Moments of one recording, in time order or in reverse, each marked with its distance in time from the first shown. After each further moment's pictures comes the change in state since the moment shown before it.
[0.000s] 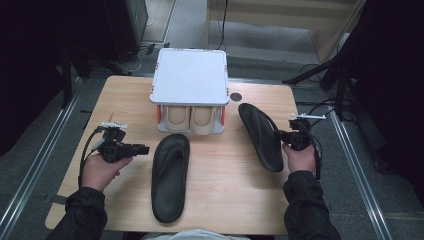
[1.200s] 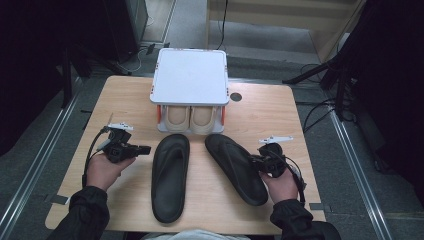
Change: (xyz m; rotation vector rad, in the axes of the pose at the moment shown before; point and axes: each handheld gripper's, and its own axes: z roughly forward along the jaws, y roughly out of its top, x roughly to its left) left arm -0.003 0.000 0.014 0.026 0.004 0.091; right arm 0.086 -0.062 -0.011 0.126 0.094 -0.259
